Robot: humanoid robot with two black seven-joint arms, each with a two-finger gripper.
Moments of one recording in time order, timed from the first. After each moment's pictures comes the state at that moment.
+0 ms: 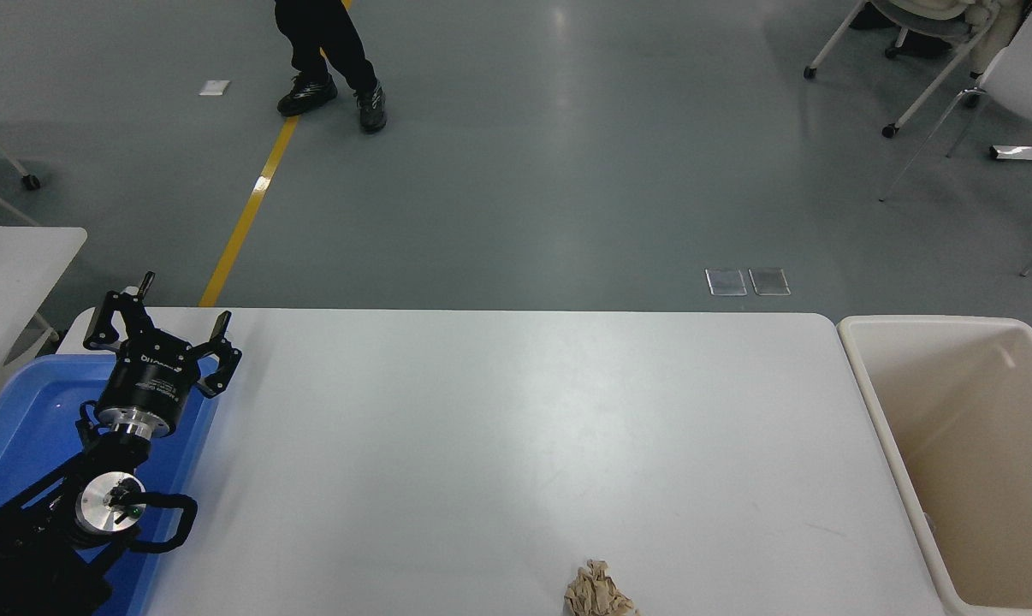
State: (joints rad) left arm -0.42 0.43 -0.90 -0.65 0.01 -0.49 -0.57; right arm 0.63 -0.58 -0.12 0.13 -0.48 0.13 0.20
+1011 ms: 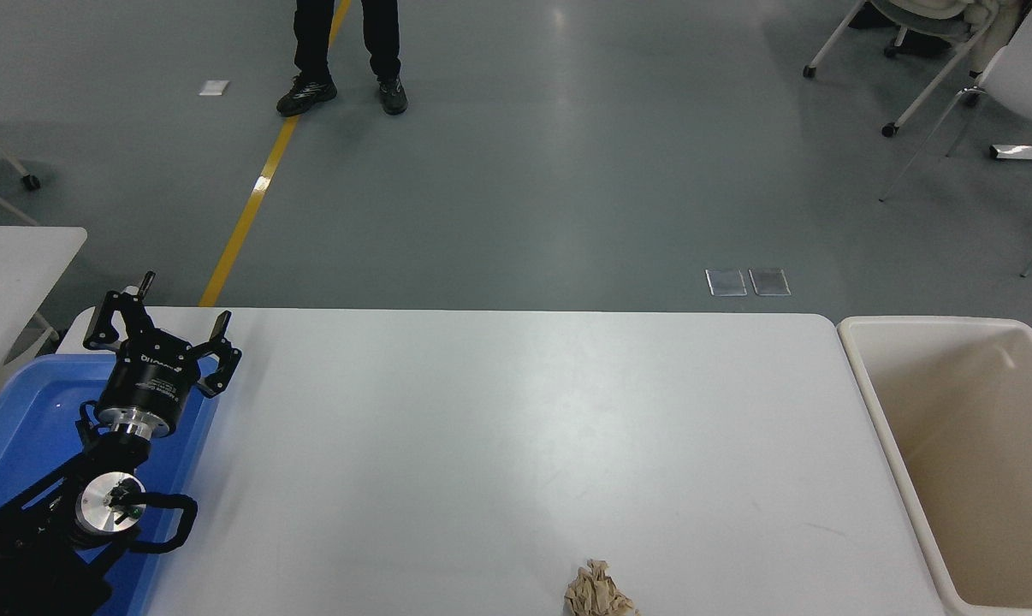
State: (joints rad) left arm -0.42 0.43 -0.90 -0.65 0.00 -0.49 -0.57; right arm 0.74 -0.82 0.43 0.44 -0.11 0.14 0.20
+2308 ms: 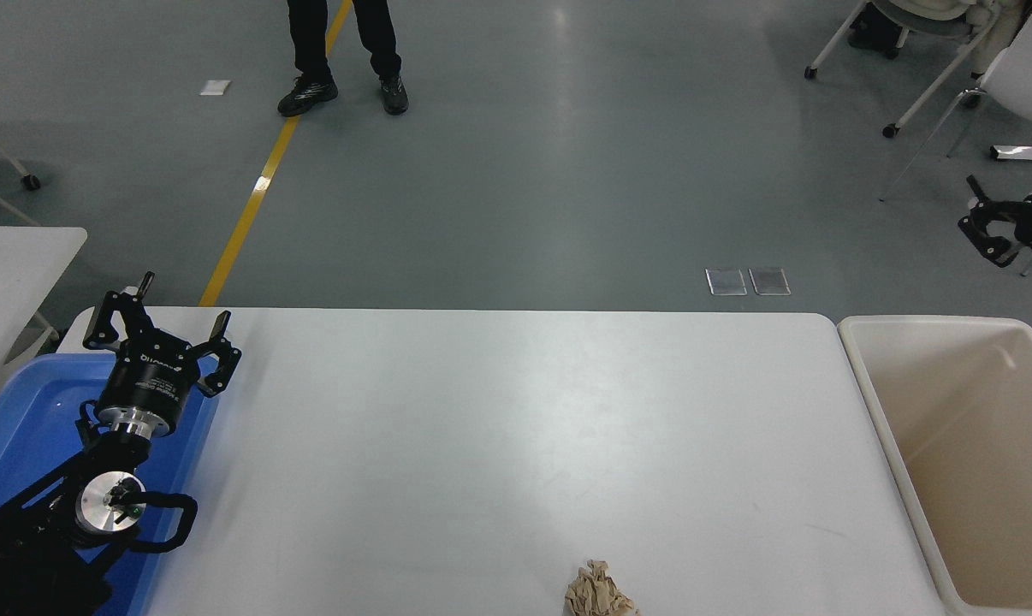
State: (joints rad) left arm -0.42 0.43 -0.90 -0.65 0.00 -0.49 -0.57; right arm 0.64 -0.69 0.96 0.87 0.13 0.13 0.20
